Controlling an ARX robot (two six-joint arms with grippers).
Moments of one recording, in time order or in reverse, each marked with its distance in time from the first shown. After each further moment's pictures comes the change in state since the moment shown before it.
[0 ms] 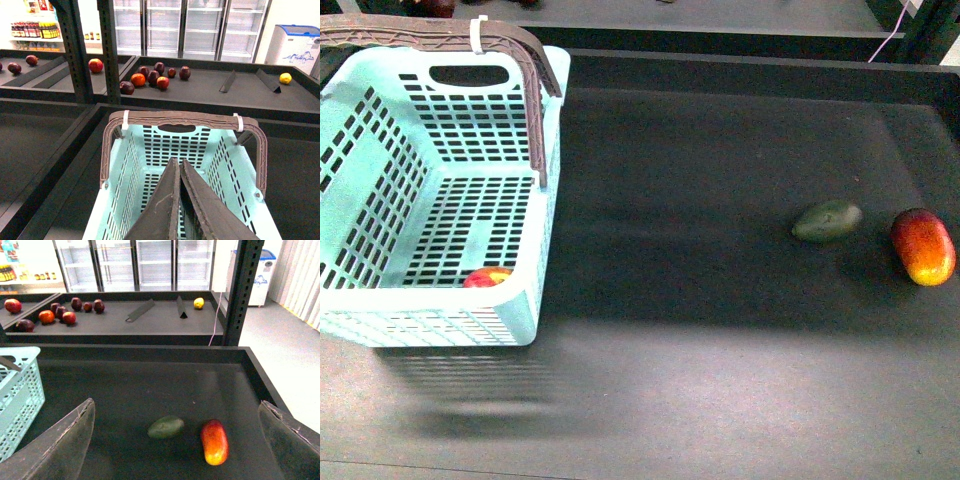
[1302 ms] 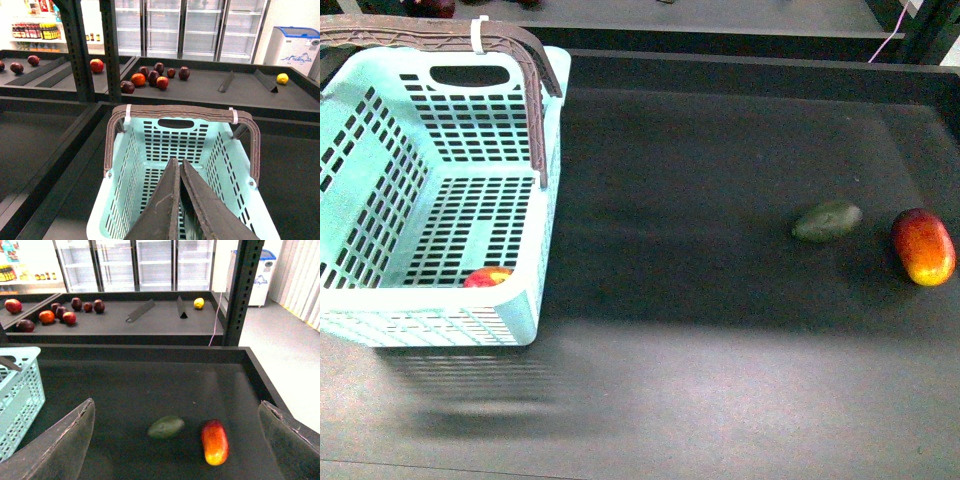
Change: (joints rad) left arm 0.000 -0.424 0.000 -0.425 0.000 0.000; right arm 0.000 0.000 0.000 0.000 0.000 0.000
